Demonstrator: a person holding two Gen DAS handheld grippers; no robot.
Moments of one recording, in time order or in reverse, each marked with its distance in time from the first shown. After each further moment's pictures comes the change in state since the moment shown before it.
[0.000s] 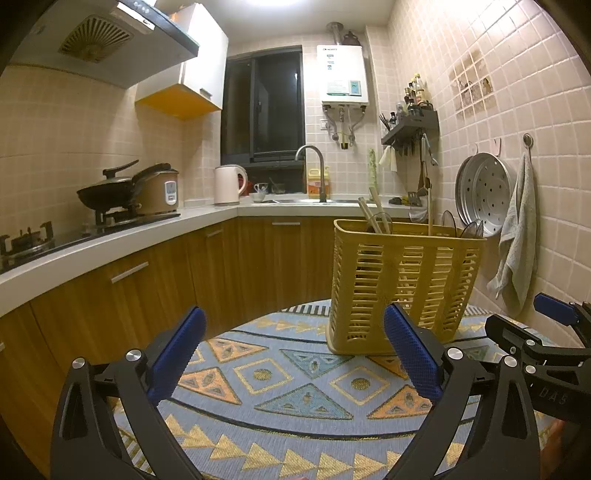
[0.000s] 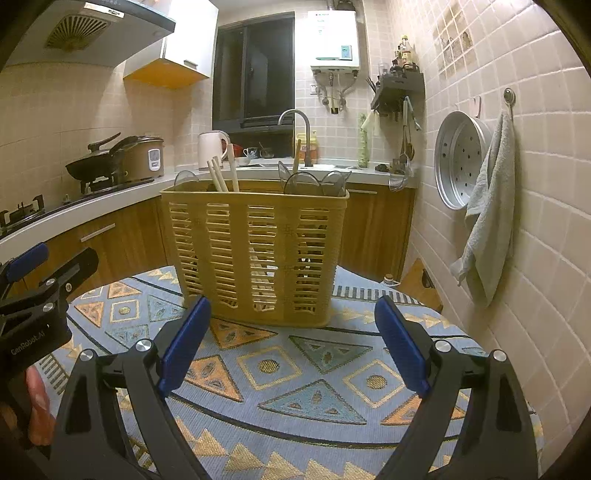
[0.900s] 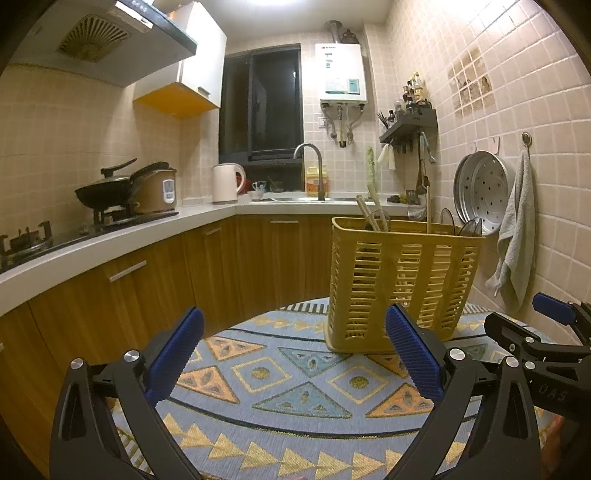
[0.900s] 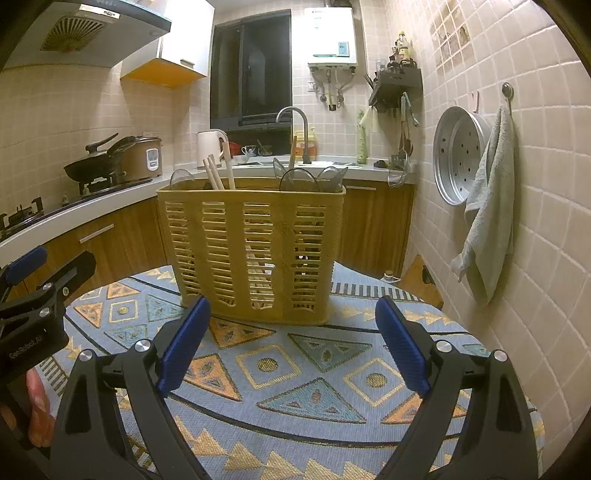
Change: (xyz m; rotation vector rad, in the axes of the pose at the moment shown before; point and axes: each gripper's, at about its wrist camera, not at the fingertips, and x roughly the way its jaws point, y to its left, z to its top) left arm 0.001 -0.003 0.001 0.003 0.010 -0.005; right arm 0.001 -0.002 -0.001 0.014 0.010 -0.003
